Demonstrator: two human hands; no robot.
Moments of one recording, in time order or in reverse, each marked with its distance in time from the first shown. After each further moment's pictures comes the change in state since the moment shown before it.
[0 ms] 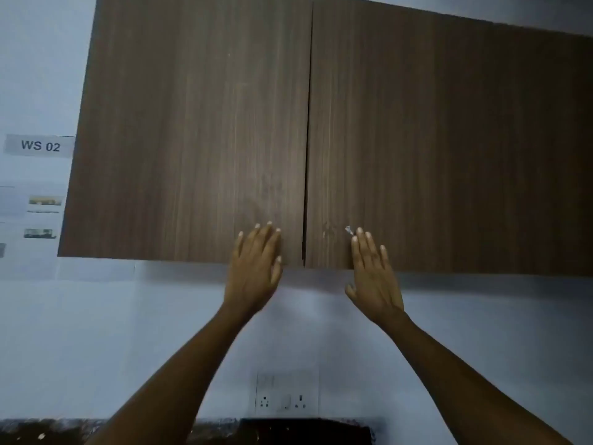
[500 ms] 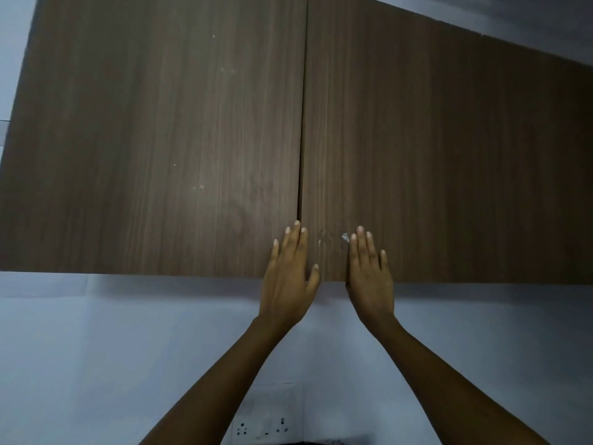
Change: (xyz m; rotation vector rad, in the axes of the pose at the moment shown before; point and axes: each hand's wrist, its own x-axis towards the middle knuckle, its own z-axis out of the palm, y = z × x) left_hand 0.027 0.044 0.043 -0.429 0.035 0.037; right_hand 0.032 -0.005 0.026 -0.098 -0.011 0.188
